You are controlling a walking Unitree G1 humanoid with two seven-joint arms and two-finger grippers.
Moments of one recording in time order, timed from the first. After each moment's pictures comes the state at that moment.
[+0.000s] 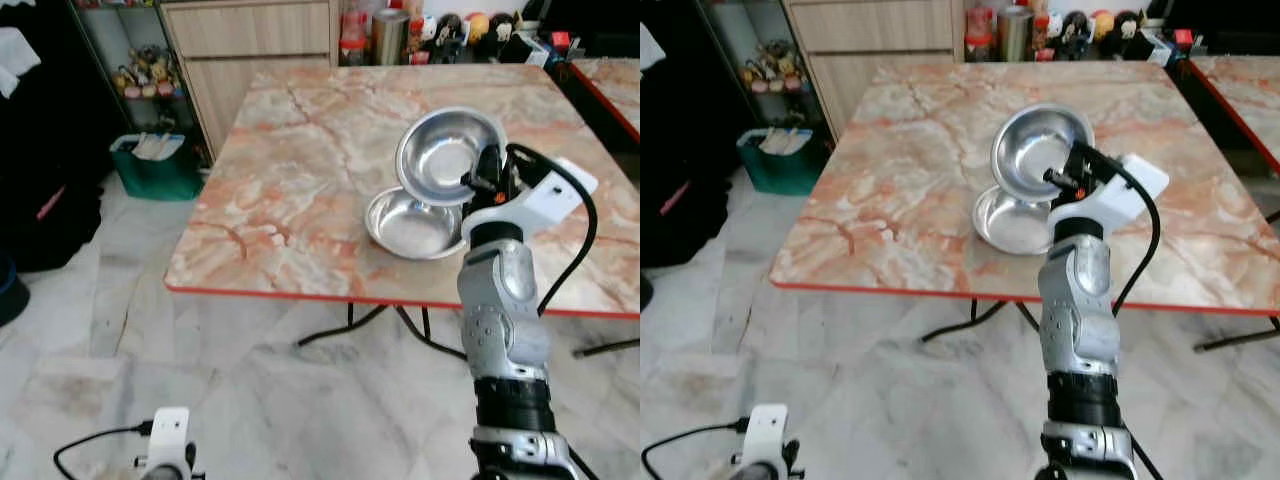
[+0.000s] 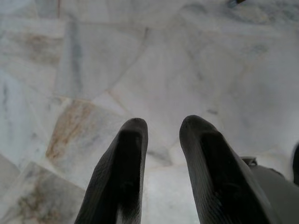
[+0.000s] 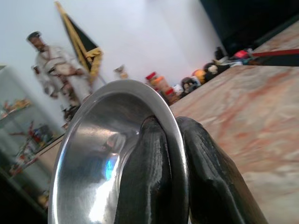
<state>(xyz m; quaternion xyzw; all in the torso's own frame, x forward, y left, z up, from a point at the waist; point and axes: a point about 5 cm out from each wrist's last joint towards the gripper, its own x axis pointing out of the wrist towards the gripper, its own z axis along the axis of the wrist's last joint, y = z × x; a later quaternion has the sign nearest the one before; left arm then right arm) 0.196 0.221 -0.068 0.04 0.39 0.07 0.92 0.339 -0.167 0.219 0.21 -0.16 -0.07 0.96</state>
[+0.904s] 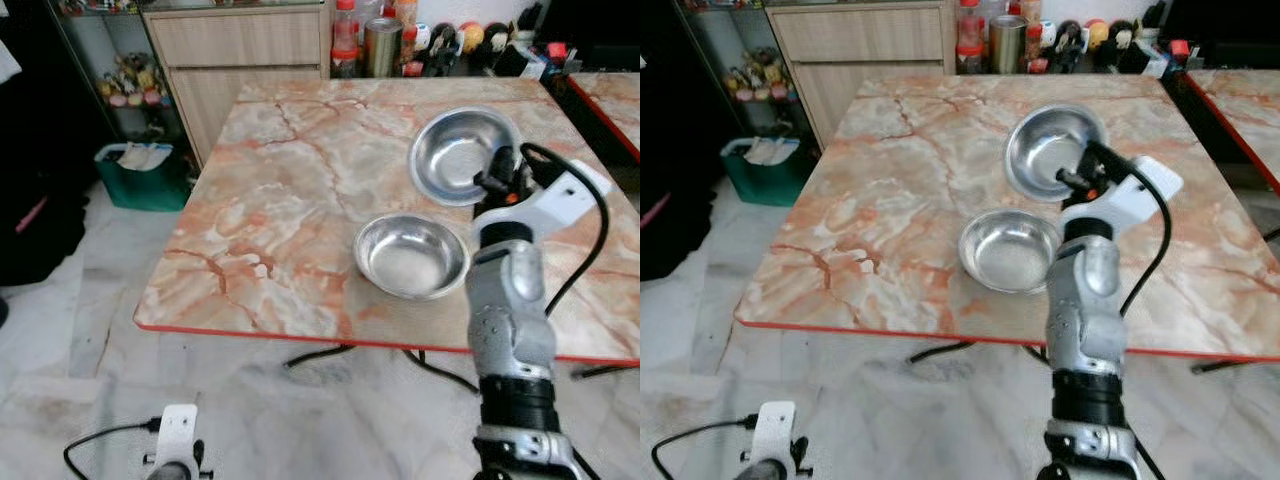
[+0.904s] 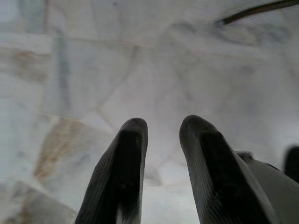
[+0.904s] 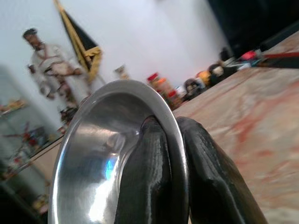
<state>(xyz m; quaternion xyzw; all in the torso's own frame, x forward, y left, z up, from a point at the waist) 0.197 0.221 -0.068 0.04 0.39 0.07 0.92 0.340 -0.161 0.218 0.22 -0.16 -0.06 0.96</state>
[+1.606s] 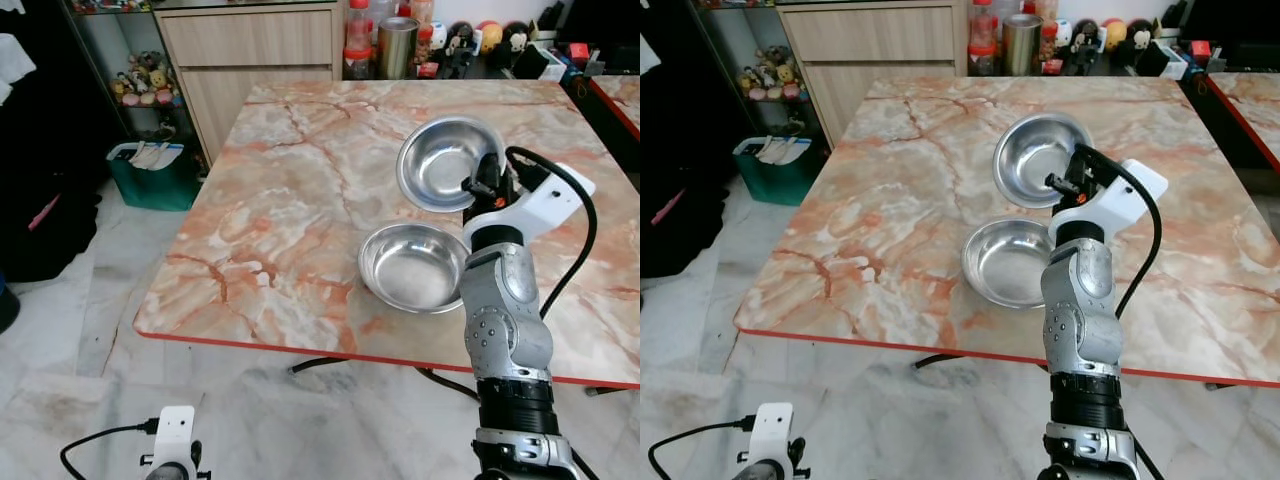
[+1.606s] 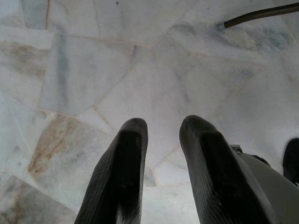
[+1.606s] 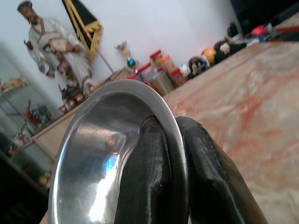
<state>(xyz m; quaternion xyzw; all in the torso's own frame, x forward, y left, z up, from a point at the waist) 0.196 0.215 -0.070 0.04 0.40 0.07 0.91 0.342 -0.166 0.202 0.22 -0.11 -0.06 0.97</state>
